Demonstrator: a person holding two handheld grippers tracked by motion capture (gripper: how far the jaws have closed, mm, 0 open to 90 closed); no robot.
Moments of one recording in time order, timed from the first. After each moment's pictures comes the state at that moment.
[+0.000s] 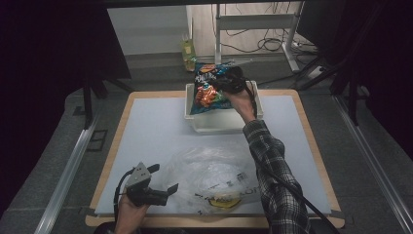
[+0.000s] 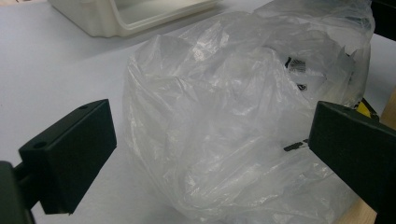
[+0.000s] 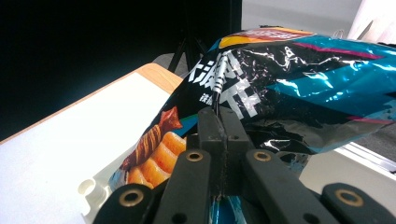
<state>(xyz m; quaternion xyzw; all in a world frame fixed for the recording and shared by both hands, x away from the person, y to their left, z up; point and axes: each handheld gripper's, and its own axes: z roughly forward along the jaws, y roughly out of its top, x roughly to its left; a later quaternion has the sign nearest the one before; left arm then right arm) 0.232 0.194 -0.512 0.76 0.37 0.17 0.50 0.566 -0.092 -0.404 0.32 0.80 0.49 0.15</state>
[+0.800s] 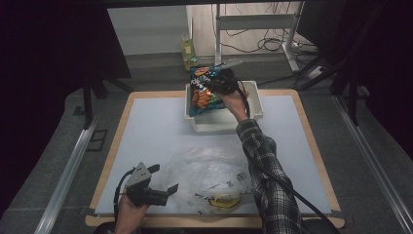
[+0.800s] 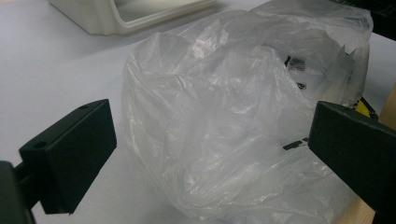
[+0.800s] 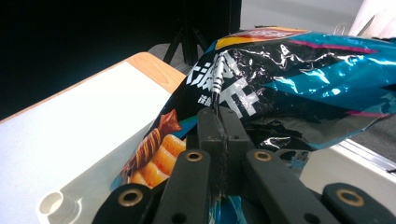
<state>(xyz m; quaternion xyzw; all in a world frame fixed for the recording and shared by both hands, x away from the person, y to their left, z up) 0.232 0.194 -0.513 0.77 0.38 0.16 0.50 0.584 -0.070 -0.427 0.31 0.81 0.47 0.15</state>
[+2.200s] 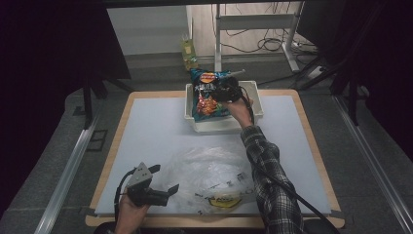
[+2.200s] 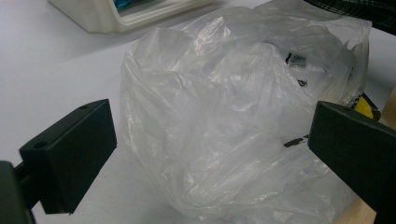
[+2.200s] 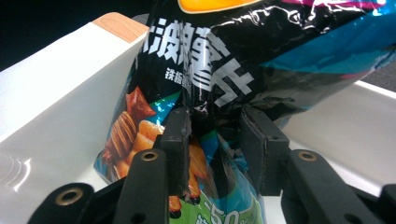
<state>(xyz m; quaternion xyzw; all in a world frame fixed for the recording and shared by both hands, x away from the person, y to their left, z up) 0.232 0.192 -0.513 0.77 0.37 0.16 0.49 0.588 -0.088 -0.462 0.36 0.82 0.42 0.14</state>
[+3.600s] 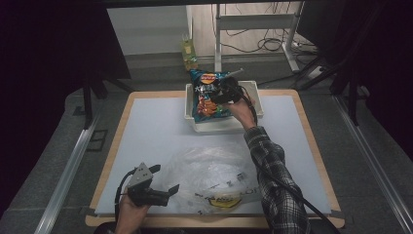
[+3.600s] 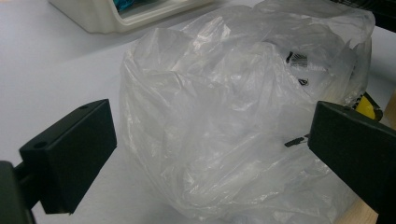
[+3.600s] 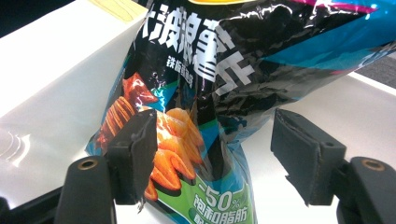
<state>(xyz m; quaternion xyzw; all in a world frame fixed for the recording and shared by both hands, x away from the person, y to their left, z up) 0.232 0.191 -0.513 0.77 0.37 0.17 0.49 0.580 -0.088 -0.453 0.36 0.84 0.38 0.16</state>
